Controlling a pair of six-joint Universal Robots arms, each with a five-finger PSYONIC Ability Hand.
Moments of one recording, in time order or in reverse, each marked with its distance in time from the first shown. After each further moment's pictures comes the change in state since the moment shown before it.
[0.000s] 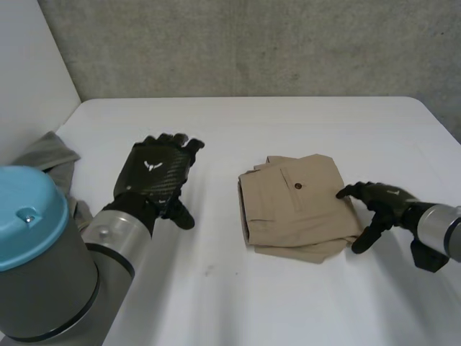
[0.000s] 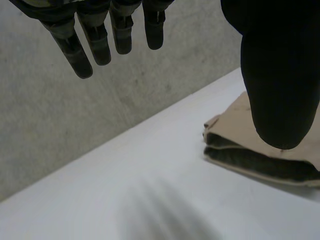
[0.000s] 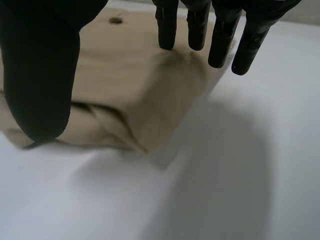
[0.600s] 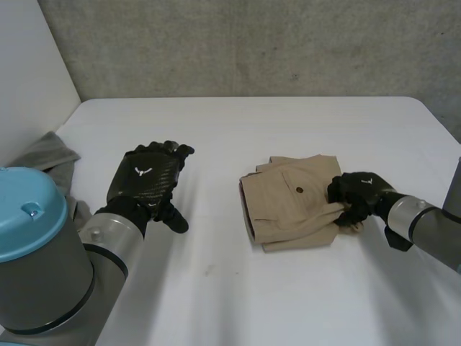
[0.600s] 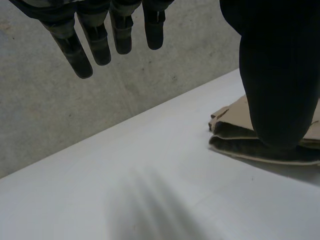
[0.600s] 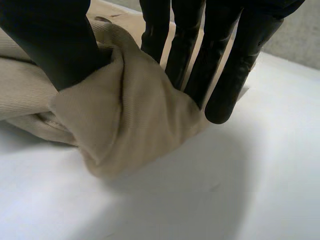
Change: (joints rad) left arm 0.038 -0.007 -0.022 -0.002 0.006 -0.059; right arm 0.088 0.172 -0.144 -0.186 0.001 -0.069; left_hand 0.000 0.000 0.000 0.000 0.000; right_hand 0.678 0.898 0.850 0.951 0.820
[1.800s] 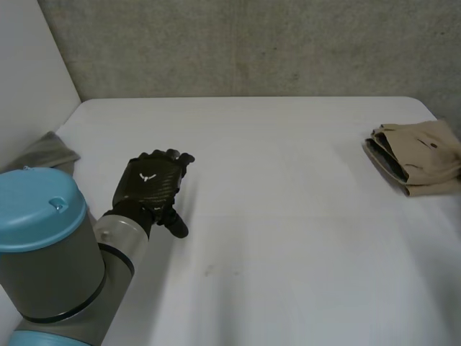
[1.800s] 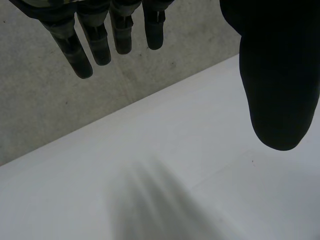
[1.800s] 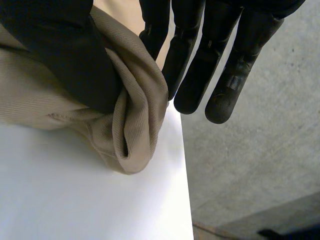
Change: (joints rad) left arm 0.004 -0.062 0.019 -0.002 -0.005 0.013; right arm -0.314 0.593 -1.085 0.291 0.406 -0.139; left_hand 0.000 0.000 0.000 0.000 0.000; right_hand 0.033 0.033 0.090 0.003 0.039
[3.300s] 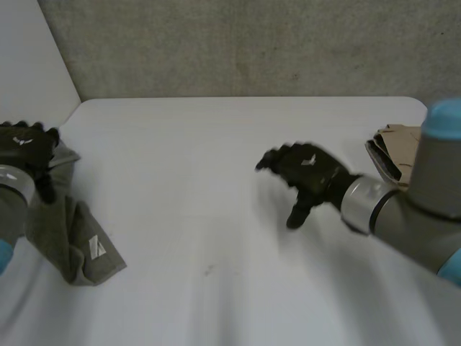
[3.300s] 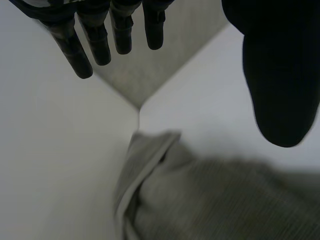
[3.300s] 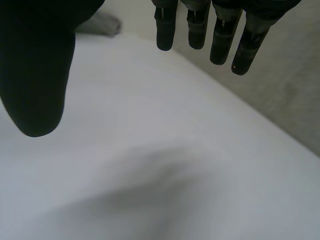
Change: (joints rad) left arm 0.539 0.044 0.028 -0.050 0.044 0.467; right arm 0.633 -0.824 1.042 -0.133 -0.346 0.054; left_hand 0.000 0.000 0.000 0.000 -0.002; right_hand -0.719 -0.946 -0.976 -0.956 -0.860
